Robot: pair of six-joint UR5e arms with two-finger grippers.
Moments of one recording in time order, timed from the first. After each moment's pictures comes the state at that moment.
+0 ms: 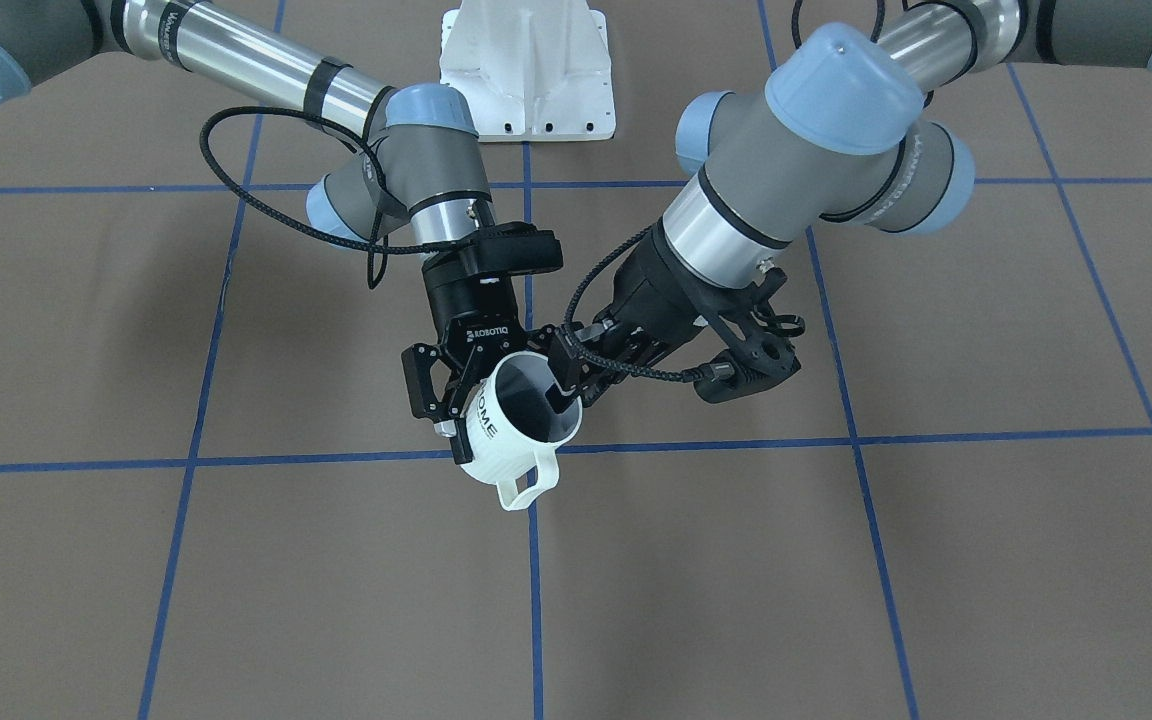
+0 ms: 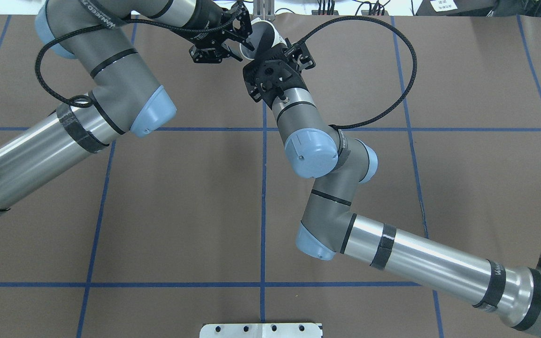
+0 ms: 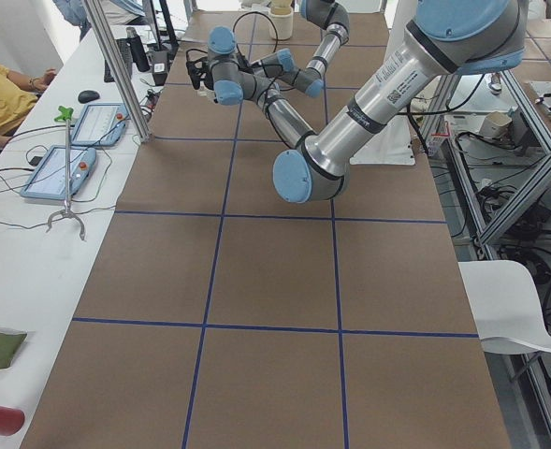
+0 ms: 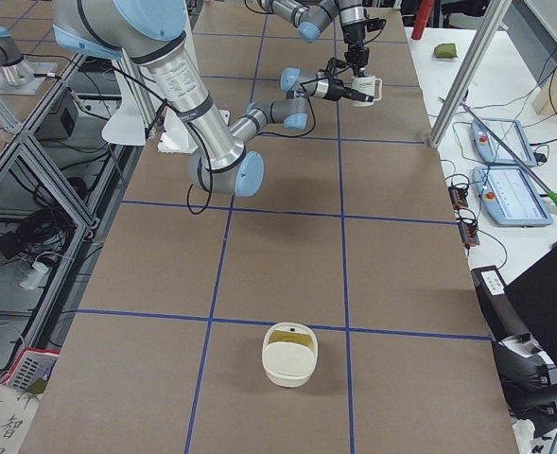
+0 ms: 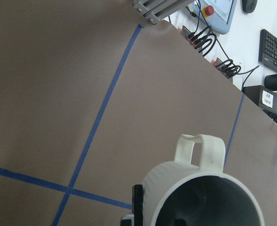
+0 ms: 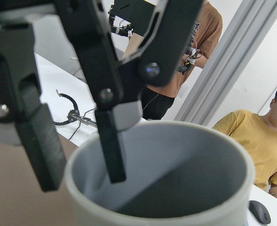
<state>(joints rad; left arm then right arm) -0.87 -2.43 -1.42 -2.15 -2.14 -1.72 0.49 -0.79 1.31 -0.64 0.86 0.37</state>
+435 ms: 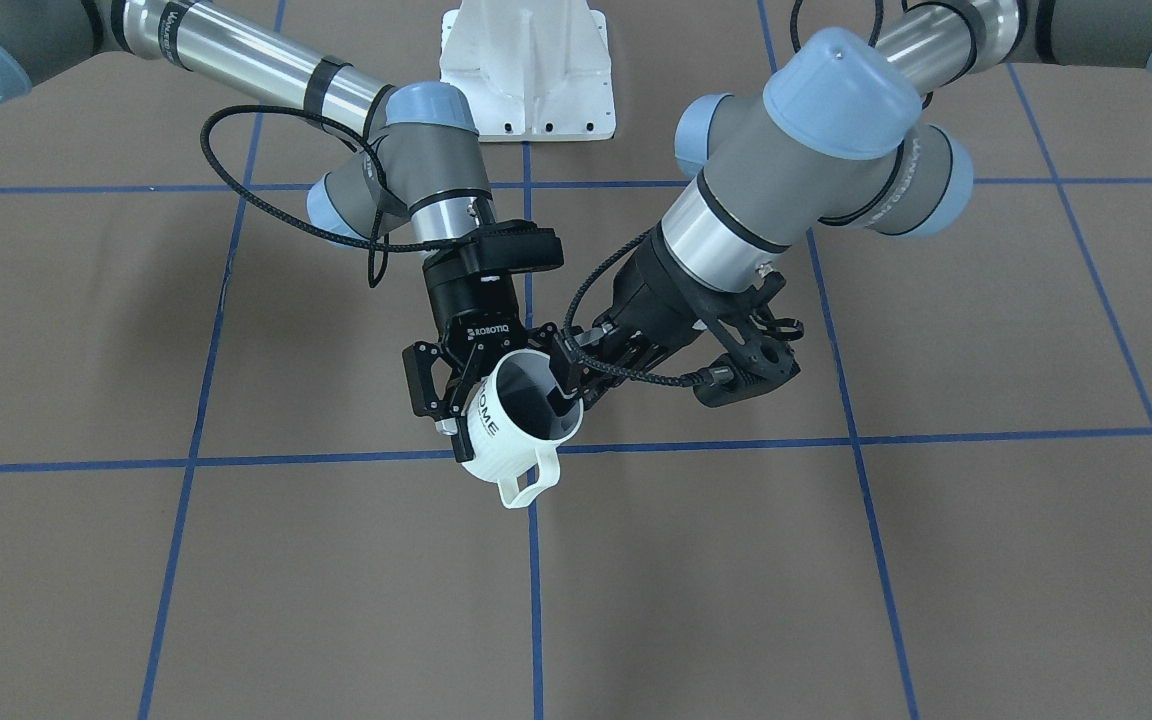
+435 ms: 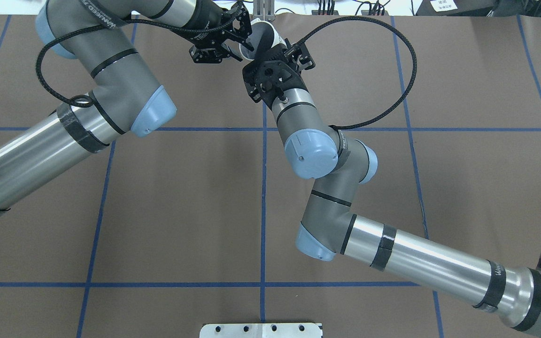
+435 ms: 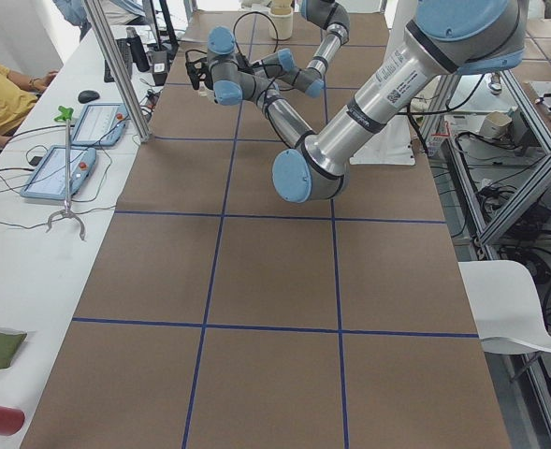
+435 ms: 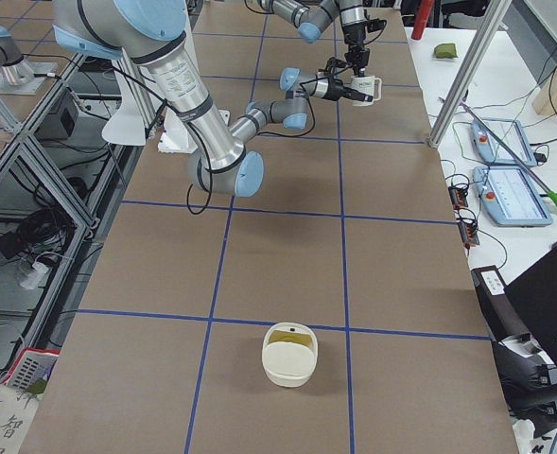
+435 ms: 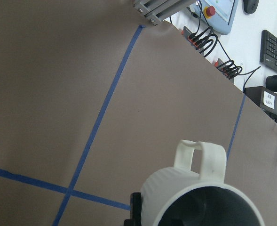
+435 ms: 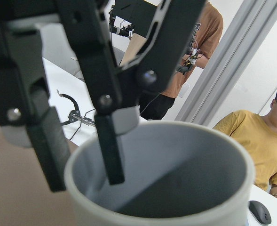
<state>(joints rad) -0.87 -2.44 -1.41 -2.15 -2.14 -1.72 0.49 -0.79 1.31 -0.64 0.86 0.37</state>
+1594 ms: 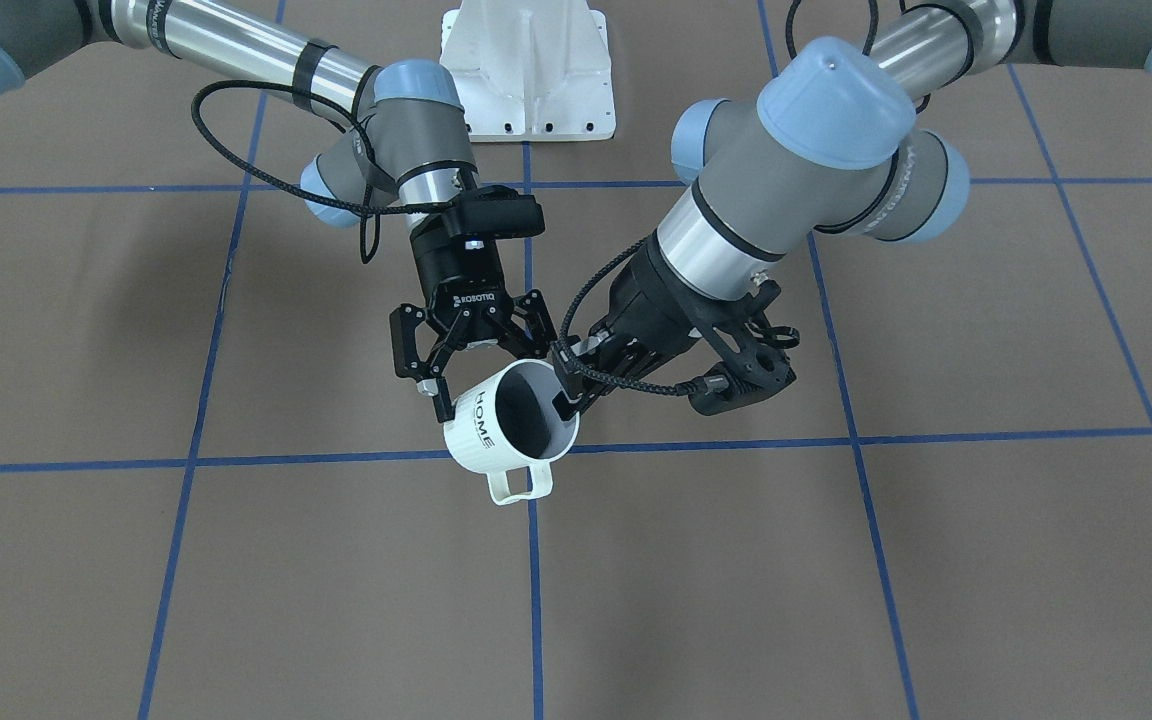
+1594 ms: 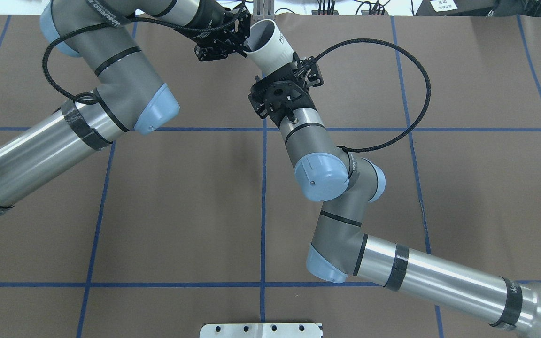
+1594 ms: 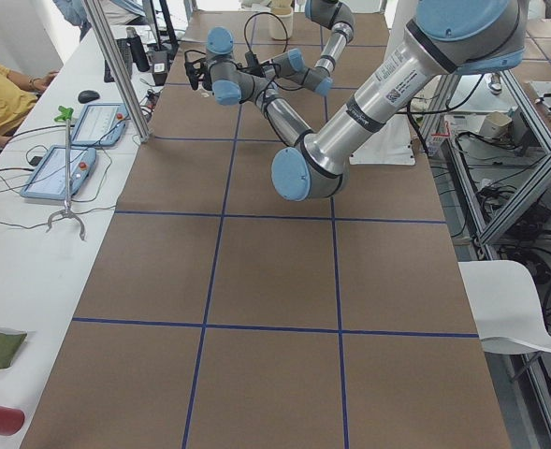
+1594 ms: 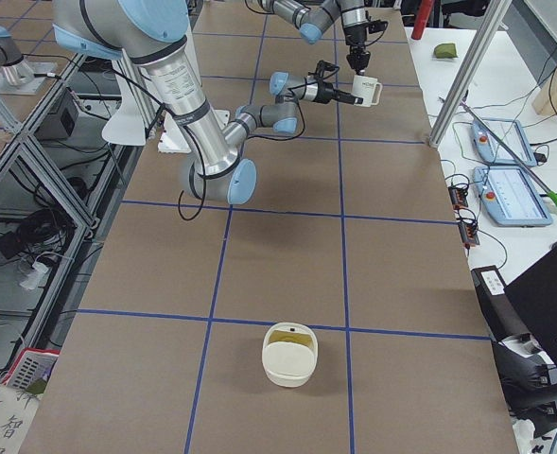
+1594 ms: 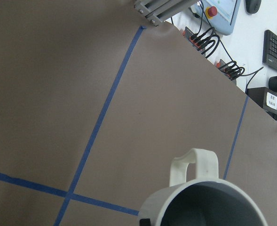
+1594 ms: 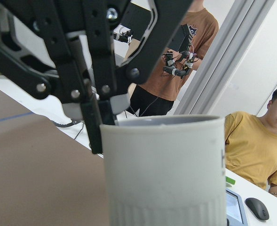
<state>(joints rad) -0.87 -2.45 -1.40 -2.15 -2.14 -1.71 0.45 -0.86 1.40 -0.63 0.81 0.37</state>
